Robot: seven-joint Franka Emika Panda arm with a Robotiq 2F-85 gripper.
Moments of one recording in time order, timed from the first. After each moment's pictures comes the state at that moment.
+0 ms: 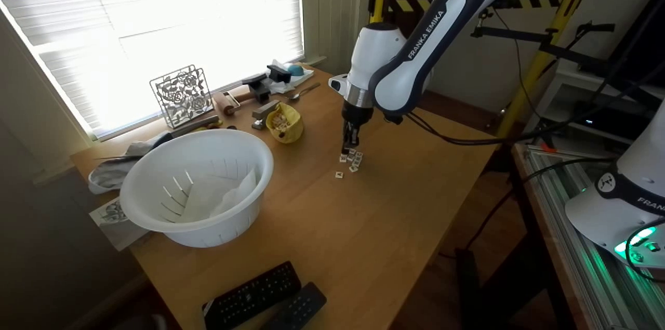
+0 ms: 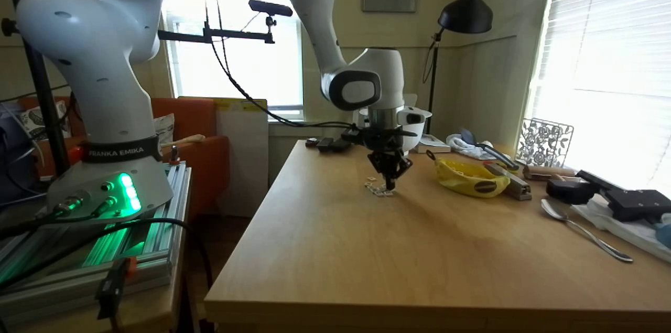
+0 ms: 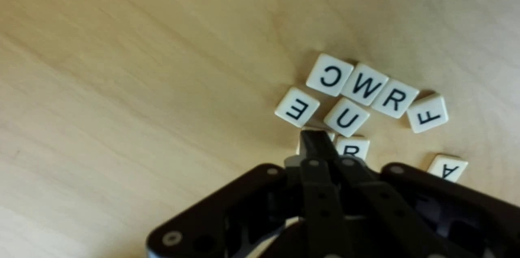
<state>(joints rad) -0.31 0.56 0.10 -2.18 0.00 2.91 -0.52</state>
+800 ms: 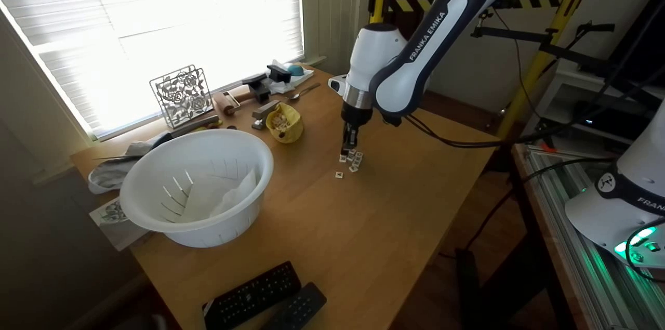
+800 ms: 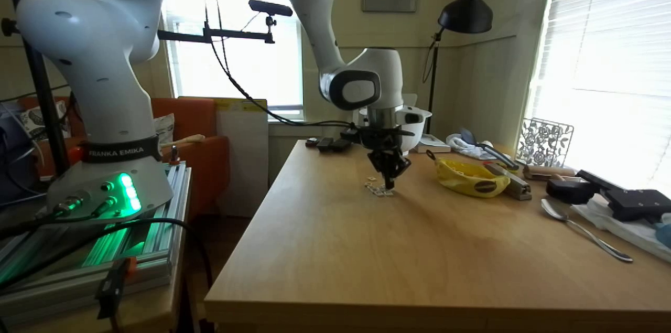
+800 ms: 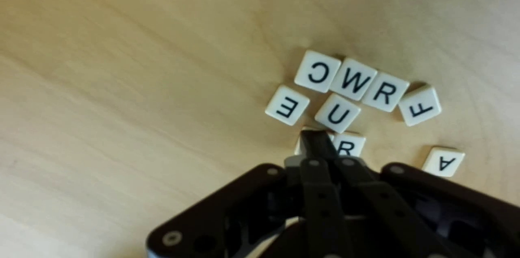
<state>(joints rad) -0.30 0.56 0.10 -2.18 -0.03 2.91 -0.45</state>
